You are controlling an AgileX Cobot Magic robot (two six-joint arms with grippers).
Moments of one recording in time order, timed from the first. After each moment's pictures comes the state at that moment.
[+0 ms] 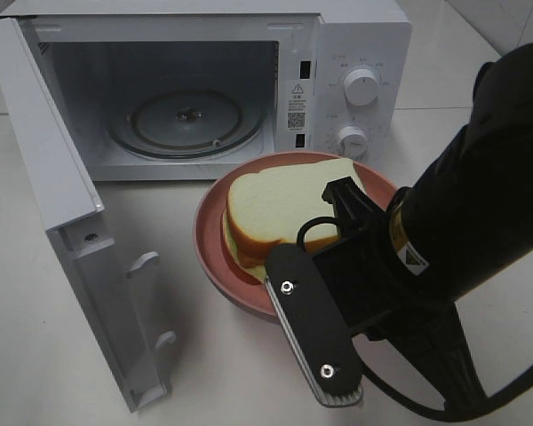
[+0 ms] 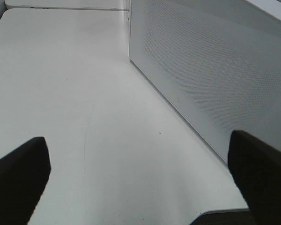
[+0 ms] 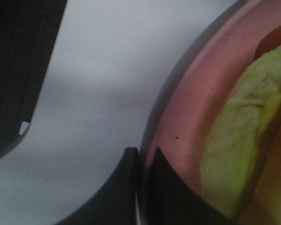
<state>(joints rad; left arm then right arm) -0.01 0.00 -0.52 -0.12 1.08 0.01 0.95 1.45 -0.81 -0.26 0.69 -0.85</state>
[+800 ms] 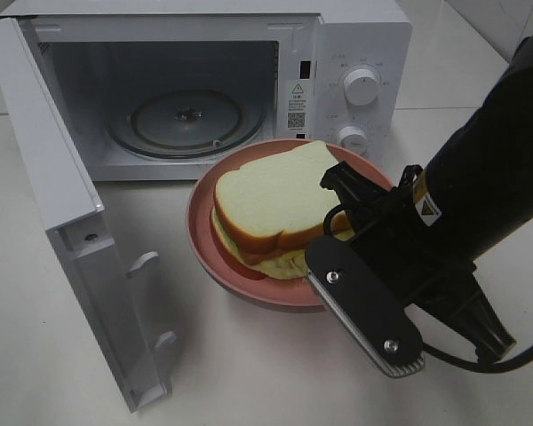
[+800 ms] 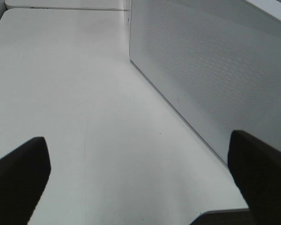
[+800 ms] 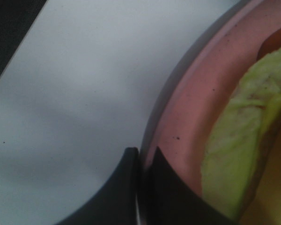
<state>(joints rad) -0.01 0.00 -0.52 -0.12 1.08 0.01 0.79 1.45 -0.81 -0.15 0.64 -1.31</state>
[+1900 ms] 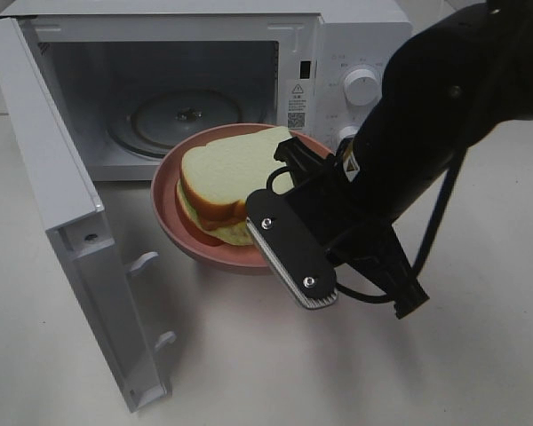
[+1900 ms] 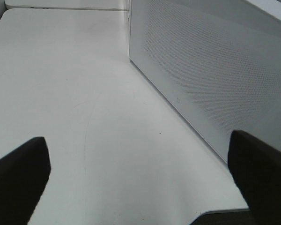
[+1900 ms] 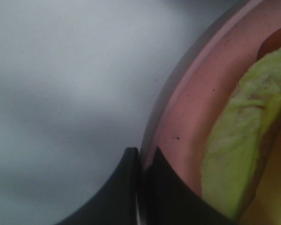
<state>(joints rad) -0.01 0.00 -0.52 -0.12 1.08 0.01 0.75 1.64 -0.99 -0.05 0.58 -1.38</state>
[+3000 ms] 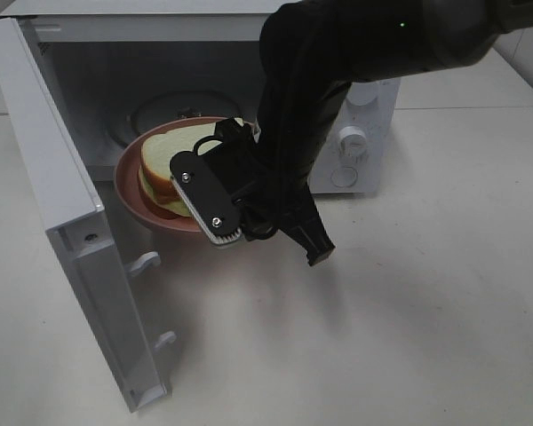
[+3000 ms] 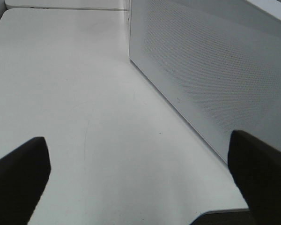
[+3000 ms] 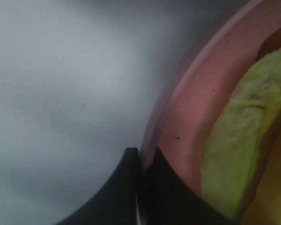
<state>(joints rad) -0.01 0.00 -0.52 -0.12 1.08 0.01 0.75 1.96 -1.39 -0.03 0.72 -1.38</state>
